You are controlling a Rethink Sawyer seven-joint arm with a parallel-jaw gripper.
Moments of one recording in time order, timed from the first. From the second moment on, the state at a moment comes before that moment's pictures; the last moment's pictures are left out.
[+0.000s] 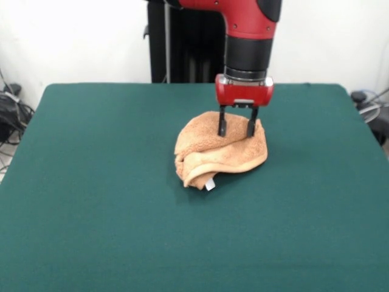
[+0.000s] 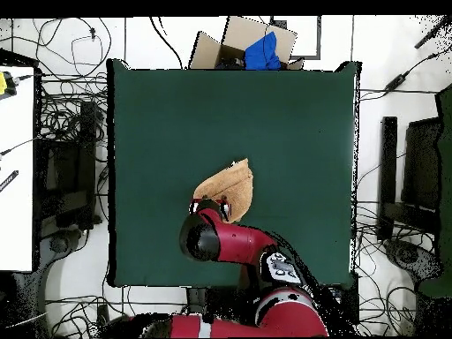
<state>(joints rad) -0.21 -0.55 0.02 2.02 -0.06 -0.15 1.57</state>
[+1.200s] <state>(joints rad) -0.21 -0.55 0.02 2.02 -0.06 -0.15 1.57</state>
